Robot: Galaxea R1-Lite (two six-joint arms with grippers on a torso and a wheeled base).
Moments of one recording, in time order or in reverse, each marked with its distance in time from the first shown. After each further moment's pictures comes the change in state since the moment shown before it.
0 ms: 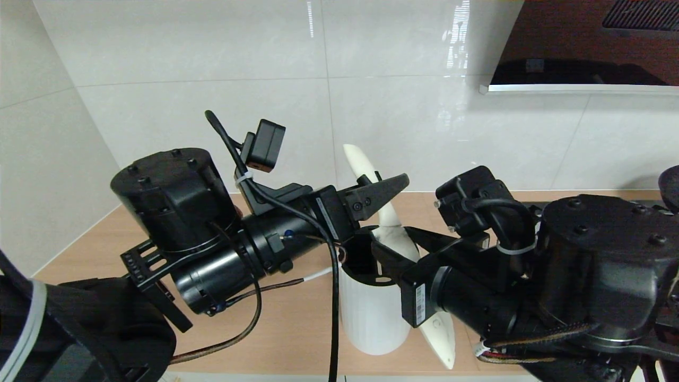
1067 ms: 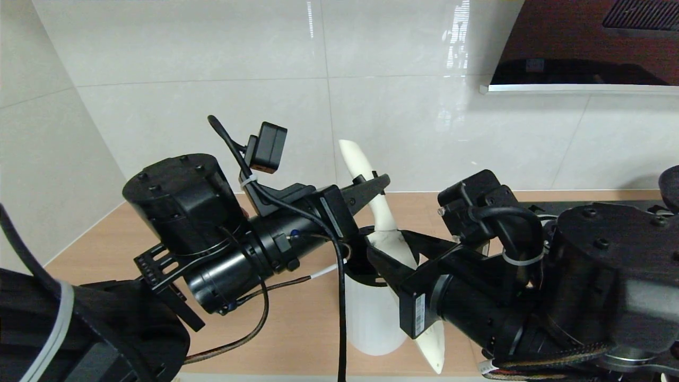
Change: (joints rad) left arm 0.001 0.032 0.005 -0.054 0.017 0.002; right arm 0.019 -0.009 0.023 -0.053 -0.004 -0.003
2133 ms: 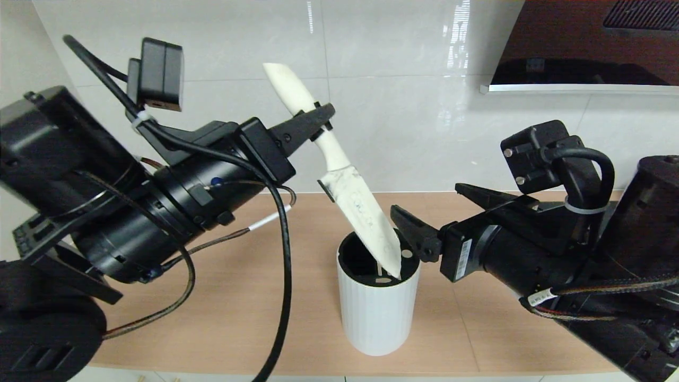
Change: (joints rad) left arm 0.101 -0.174 -0.038 0.015 -0.002 0.128; right arm -0.104 -0.084 0.007 -0.023 -0.015 -0.057
